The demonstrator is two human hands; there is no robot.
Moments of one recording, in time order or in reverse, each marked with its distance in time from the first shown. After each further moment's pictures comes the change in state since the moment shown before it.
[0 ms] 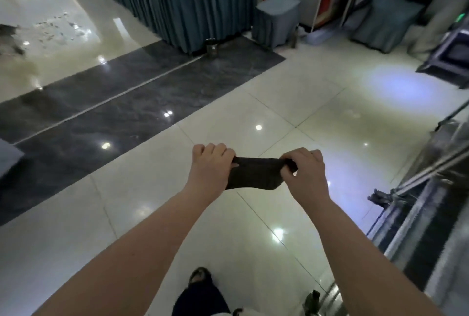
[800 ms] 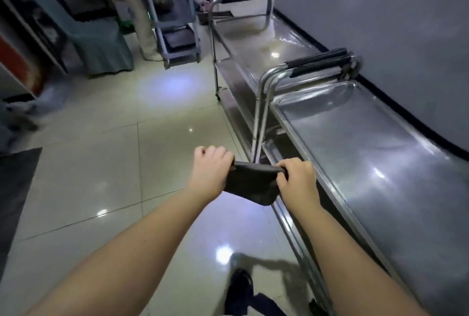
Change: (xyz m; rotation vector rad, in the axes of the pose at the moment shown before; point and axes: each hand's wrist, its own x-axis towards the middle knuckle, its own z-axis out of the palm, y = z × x) left_hand 0.448 0.328 0.199 -0.247 -0.147 1.113; right_hand 0.150 0.263 -0.150 -0.350 0.606 1.089
